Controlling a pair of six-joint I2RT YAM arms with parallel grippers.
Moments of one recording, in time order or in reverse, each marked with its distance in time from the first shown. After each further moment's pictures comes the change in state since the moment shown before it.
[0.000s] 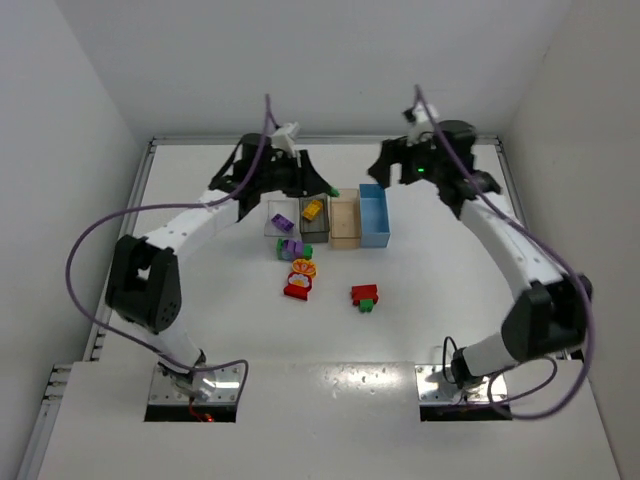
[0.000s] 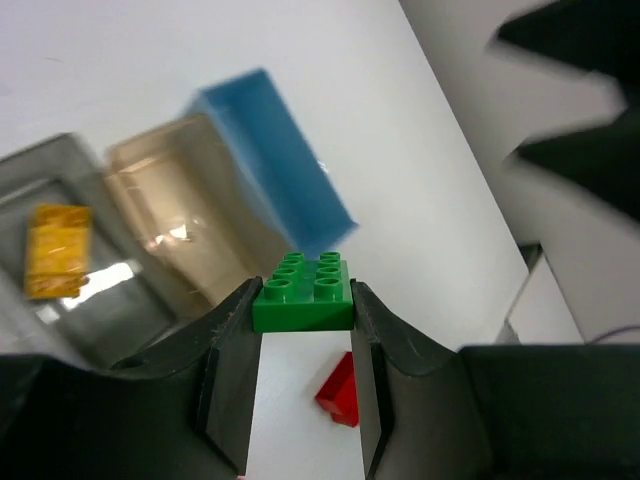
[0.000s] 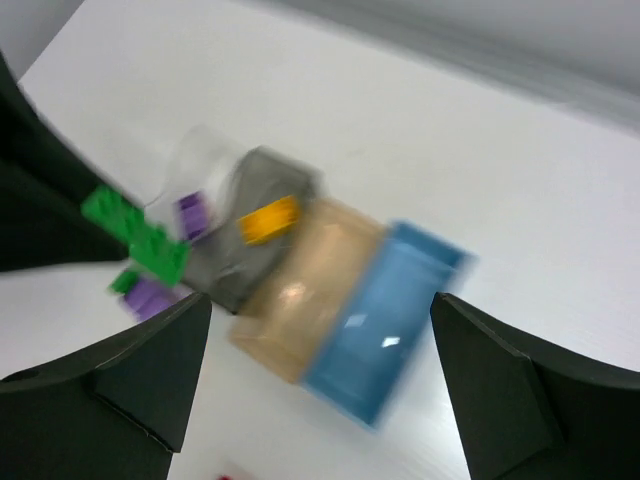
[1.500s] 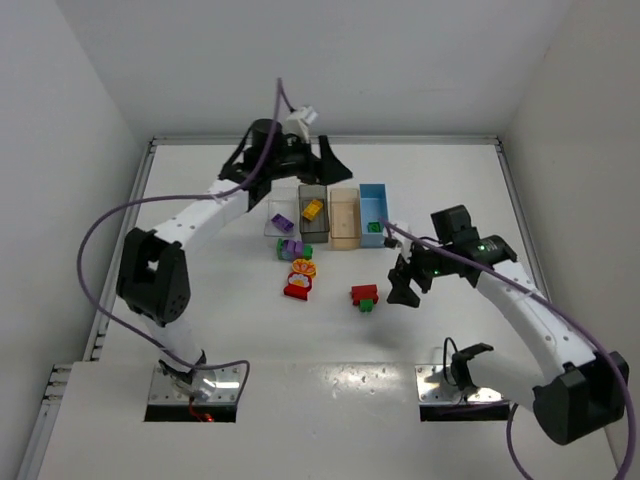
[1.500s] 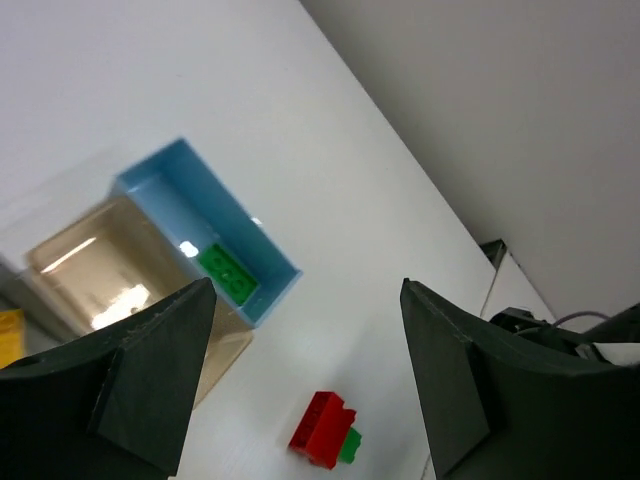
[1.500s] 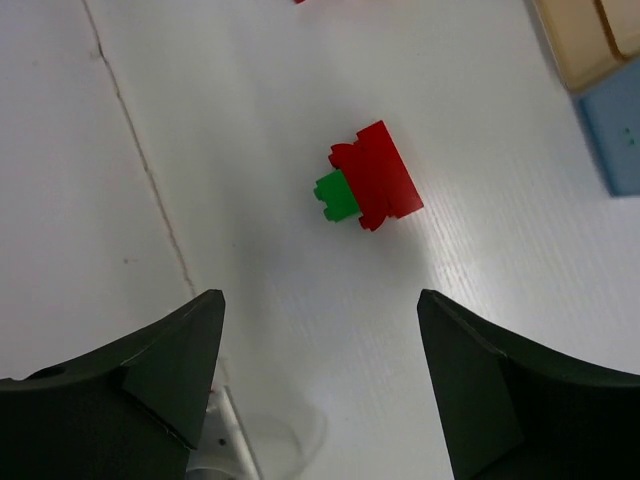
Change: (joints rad) left arm -0.106 0.131 0.210 0.011 0.047 0.008; right arm 0.043 -0.498 -0.470 -0.616 -0.291 -0.646
